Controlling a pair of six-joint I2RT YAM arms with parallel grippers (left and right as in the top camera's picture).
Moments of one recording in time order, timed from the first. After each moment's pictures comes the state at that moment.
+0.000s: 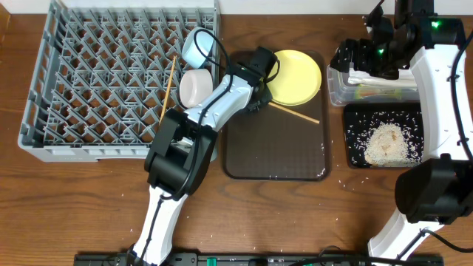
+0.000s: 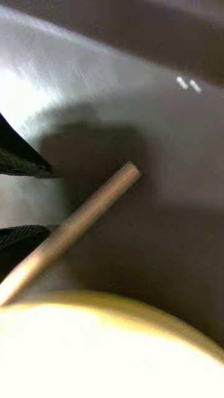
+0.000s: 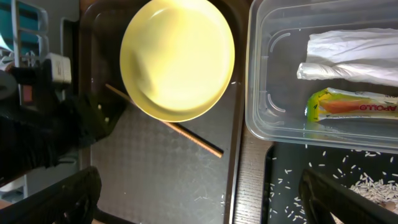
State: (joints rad) left arm -0.52 2.30 1.75 -0.76 -0.02 -0.95; right arm -0.03 1.94 1.97 -1.23 -0.34 0.08
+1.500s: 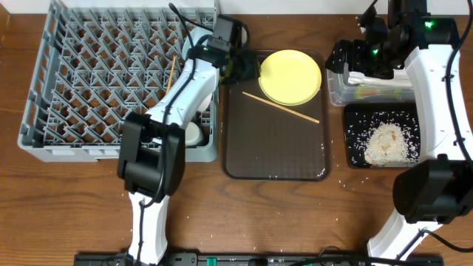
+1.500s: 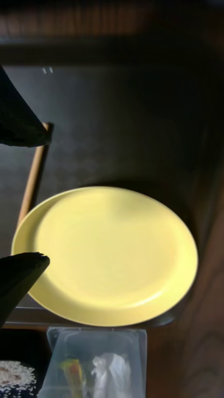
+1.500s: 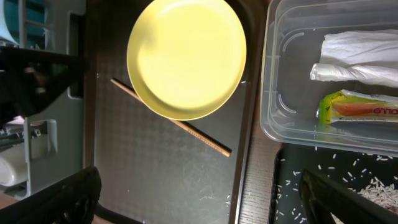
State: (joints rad) left arm -0.37 2.19 1.78 -0.57 0.28 -0.54; right arm 0.00 1.94 1.97 -1.23 -0.34 0.08
